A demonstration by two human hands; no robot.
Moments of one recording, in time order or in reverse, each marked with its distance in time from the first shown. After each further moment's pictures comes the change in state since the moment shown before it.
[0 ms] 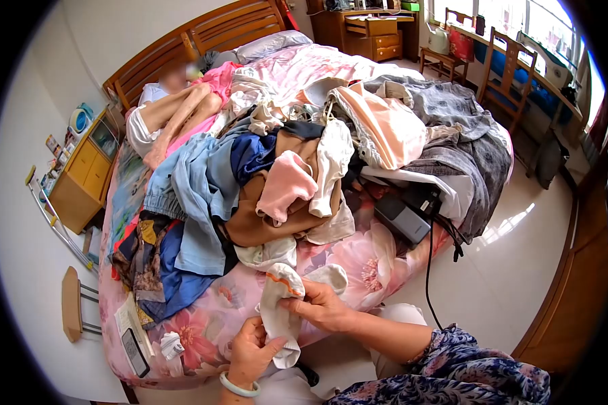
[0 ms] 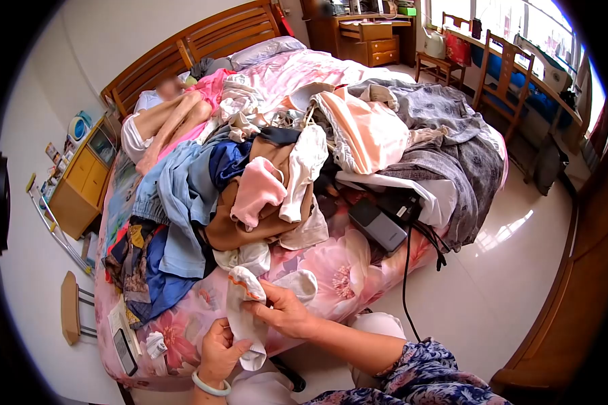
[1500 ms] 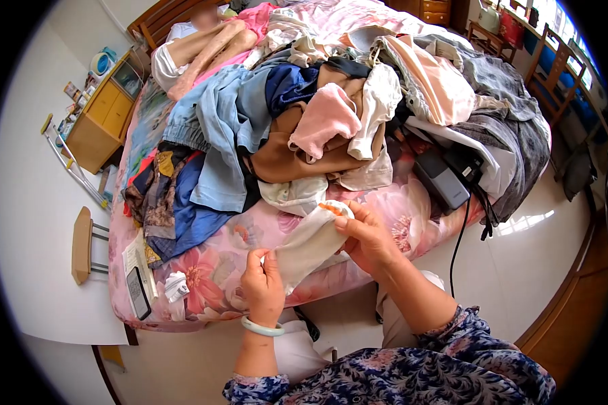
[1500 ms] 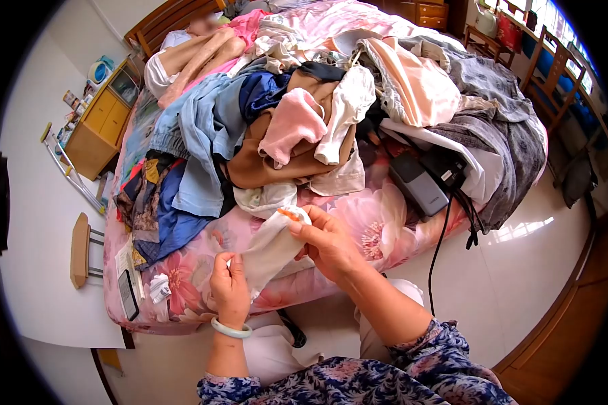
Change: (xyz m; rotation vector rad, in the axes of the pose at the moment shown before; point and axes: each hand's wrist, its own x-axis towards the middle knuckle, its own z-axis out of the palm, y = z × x) left_hand 0.026 -0.012 0.016 0.738 0.630 0.255; right_hand 0.011 -0.026 -0.029 0.308 0.239 0.150
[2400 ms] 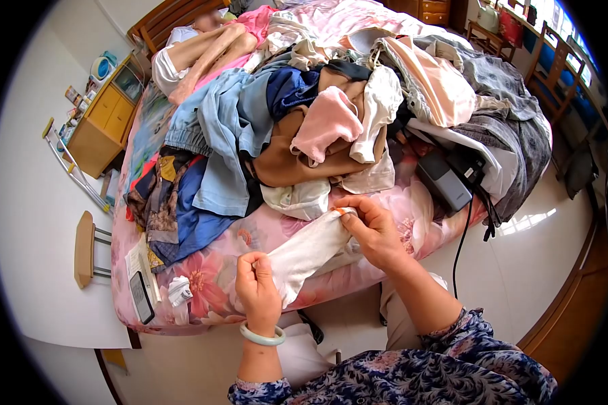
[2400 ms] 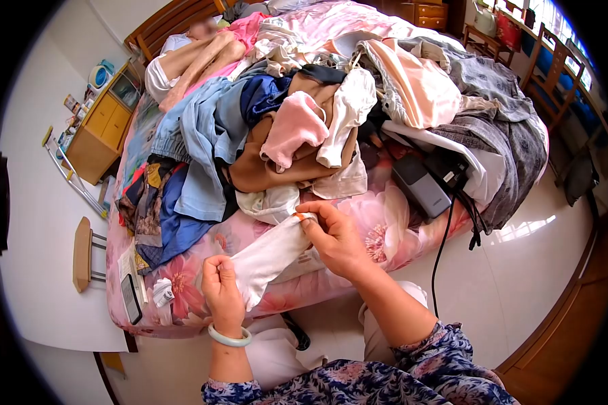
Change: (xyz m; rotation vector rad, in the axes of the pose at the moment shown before) left_hand 0.004 0.010 -0.010 -0.232 0.088 0.029; right_hand 0.009 0.004 -0.013 -0.491 0.063 -0.293
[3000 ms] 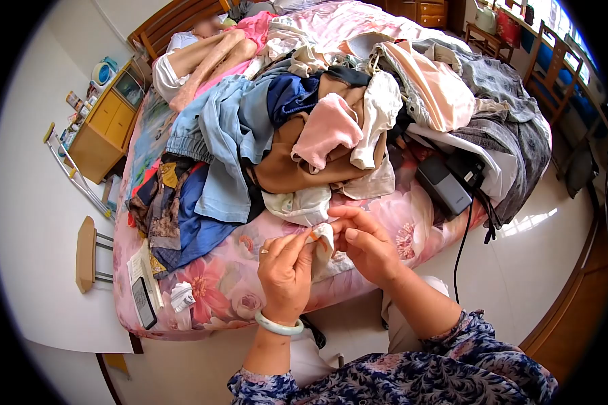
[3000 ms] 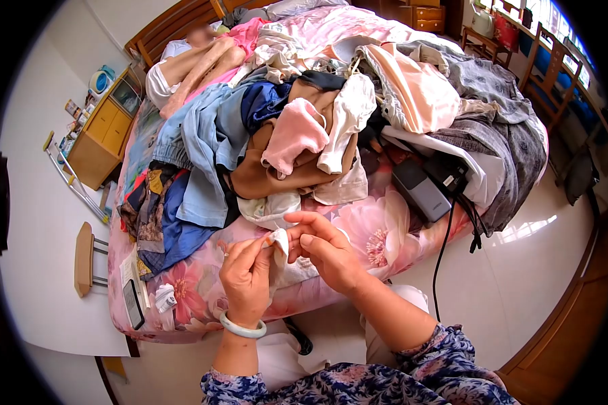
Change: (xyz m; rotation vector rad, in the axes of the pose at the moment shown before) left_hand 0.025 0.022 0.038 0.199 -0.132 0.483; right_hand -0.013 -0.016 0.008 0.627 -0.252 0.096
